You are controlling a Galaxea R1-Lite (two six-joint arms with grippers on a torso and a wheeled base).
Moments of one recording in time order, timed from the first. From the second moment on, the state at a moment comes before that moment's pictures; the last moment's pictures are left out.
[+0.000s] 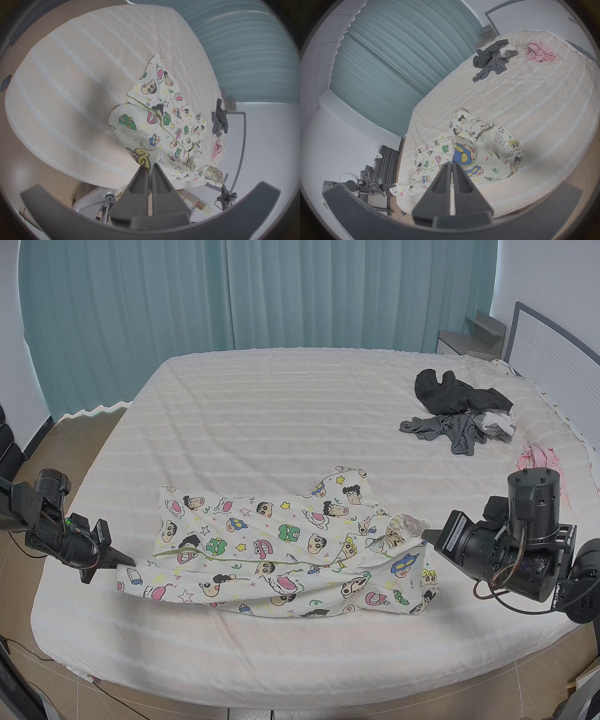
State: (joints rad) left arm 0.26 1.85 -1.04 0.30 -0.64 -0.47; right arm 0.60 1.60 -0.65 -0.55 -0.21 0.85
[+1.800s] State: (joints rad) left arm 0.18 2.14 -1.25 0.12 -0.60 -0.72; right arm 0.49 2.08 -0.73 -1.01 -0.24 0.70
